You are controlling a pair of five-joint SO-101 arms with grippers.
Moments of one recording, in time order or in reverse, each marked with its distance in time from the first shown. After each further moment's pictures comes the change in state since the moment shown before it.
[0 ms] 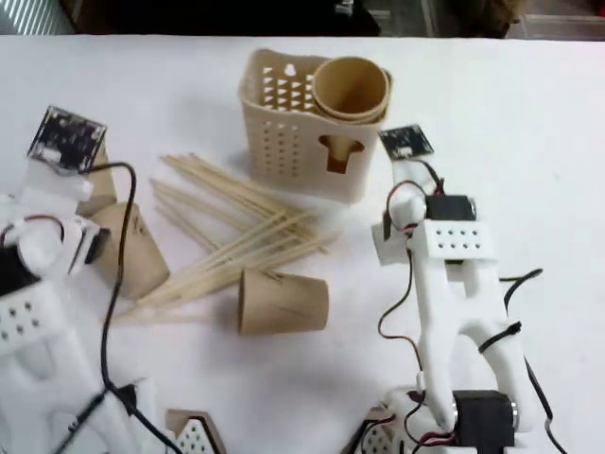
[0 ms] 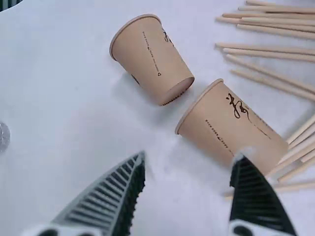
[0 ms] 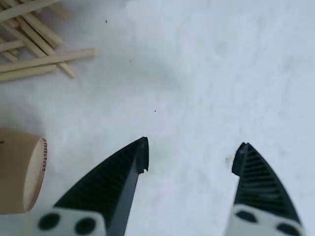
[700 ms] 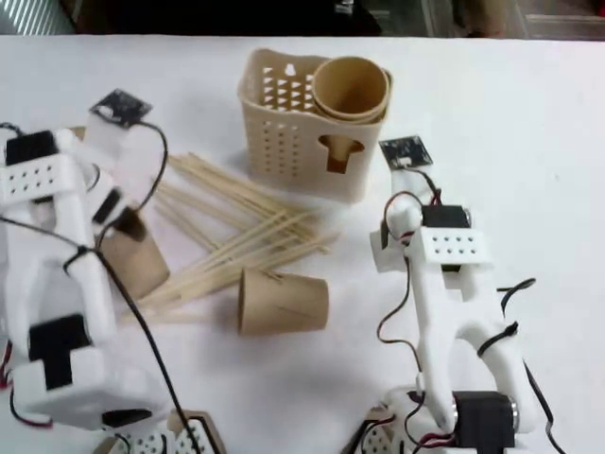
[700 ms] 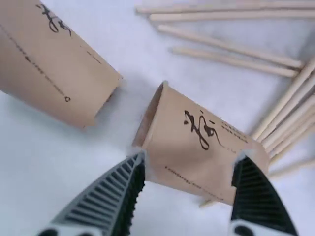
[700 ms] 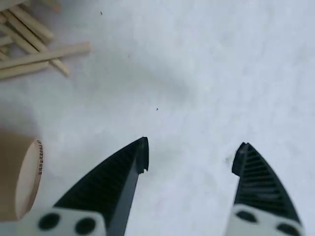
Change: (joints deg) left arm 6.8 43.7 -22.7 5.7 -0.4; right arm -0.1 0.0 4.8 -3.7 -1.0
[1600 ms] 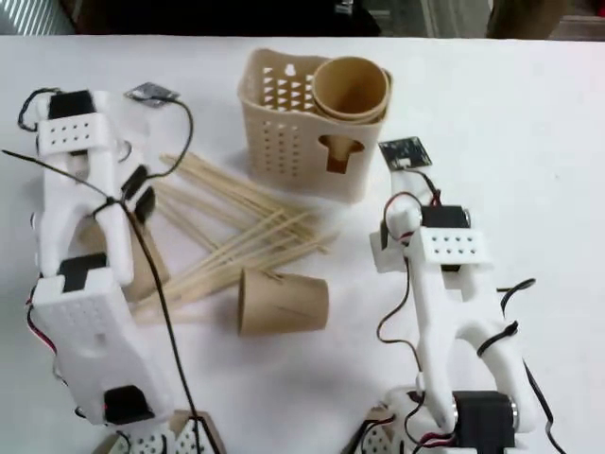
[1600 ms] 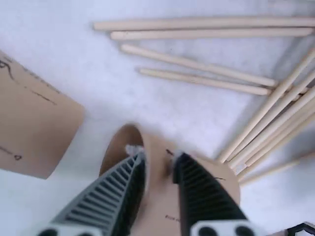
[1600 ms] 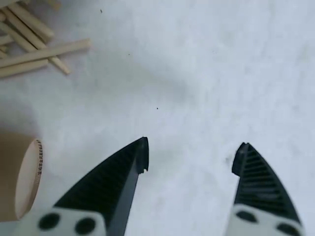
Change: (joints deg) left arm 6.2 26.4 -28.7 16.3 5.4; right arm 0.0 0.0 0.0 0.0 0.0
